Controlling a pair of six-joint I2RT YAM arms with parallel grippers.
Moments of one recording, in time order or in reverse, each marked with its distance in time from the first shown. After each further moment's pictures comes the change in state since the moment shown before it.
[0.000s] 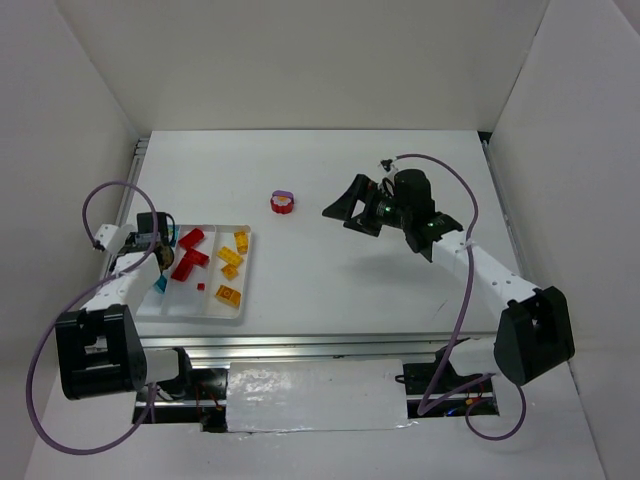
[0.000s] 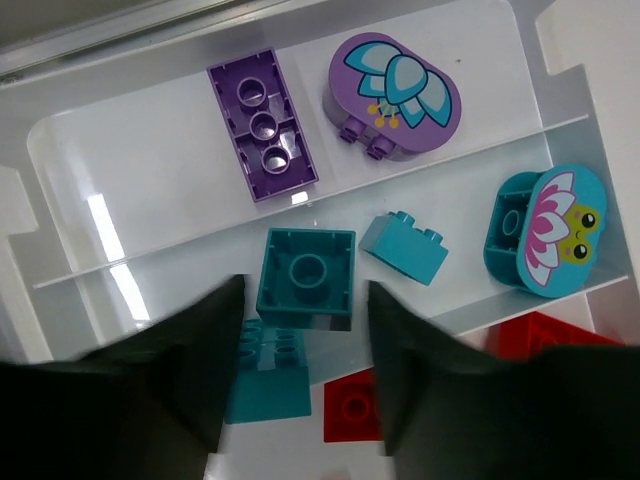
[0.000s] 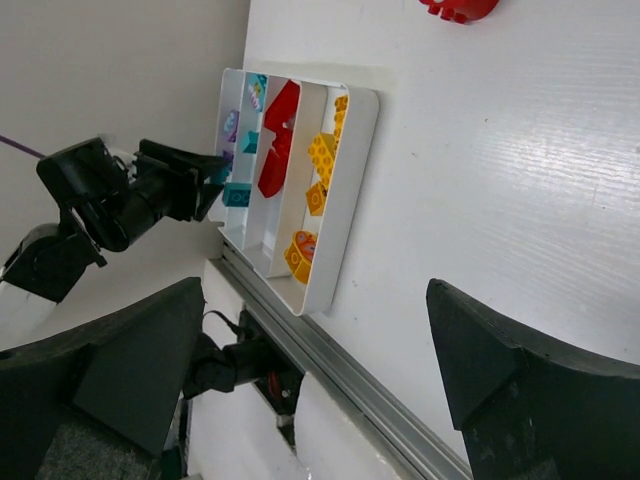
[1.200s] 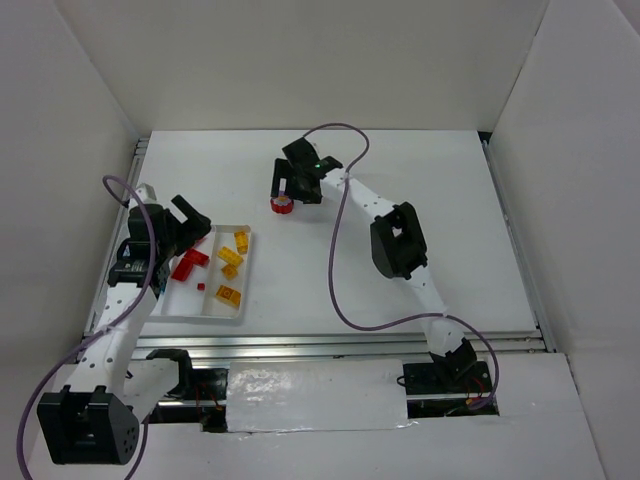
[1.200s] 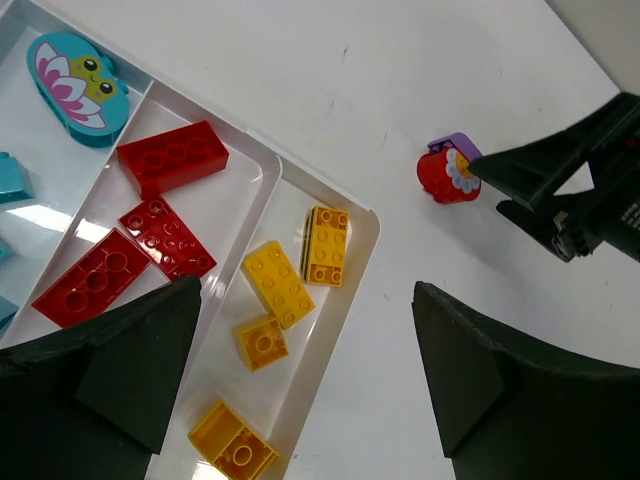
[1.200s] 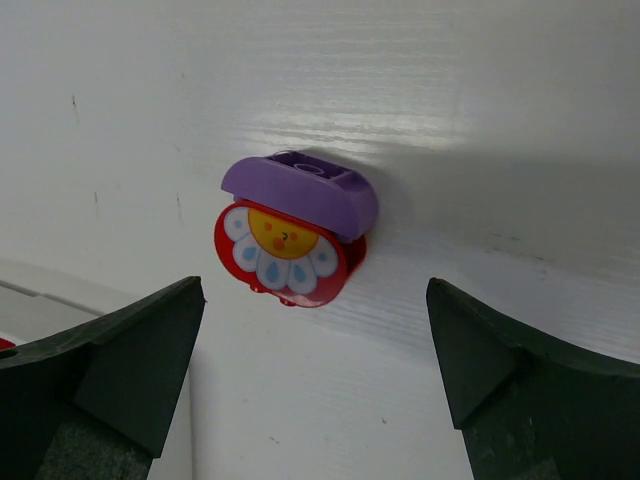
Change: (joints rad) left arm -0.156 -0.338 0.045 0.113 0.603 0.328; right arm 0.213 1.149 1.297 -0.587 0.547 -0.188
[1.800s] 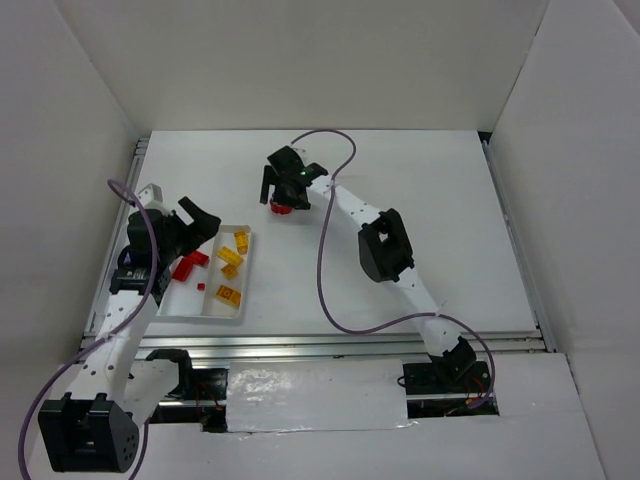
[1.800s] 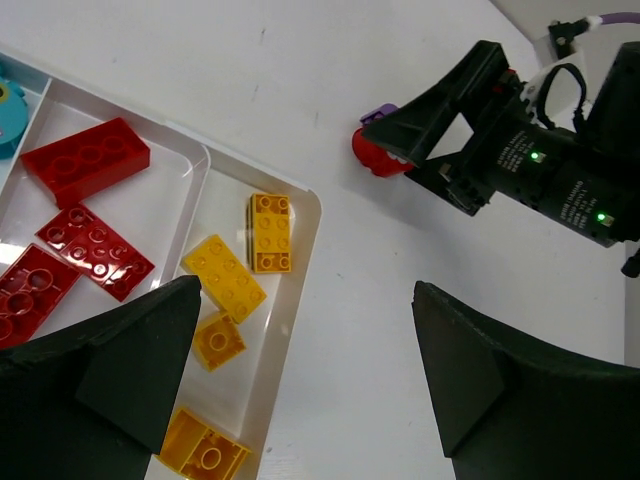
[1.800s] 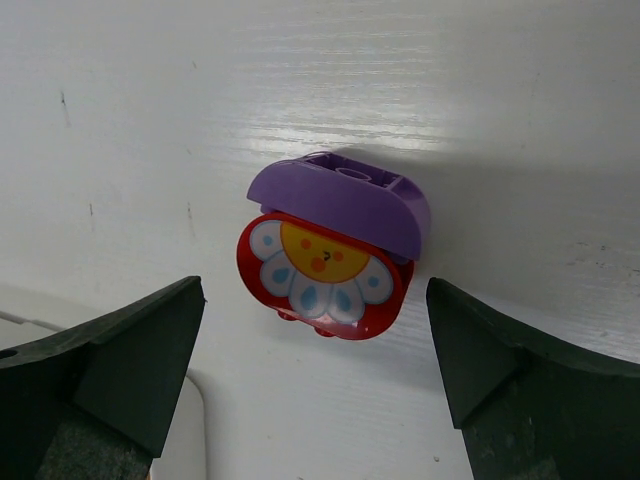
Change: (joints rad) left arm -0.006 -0.032 -0.066 0.109 0.151 0.017; right arm 0.062 0.134 0.172 -0.053 0.068 0.048
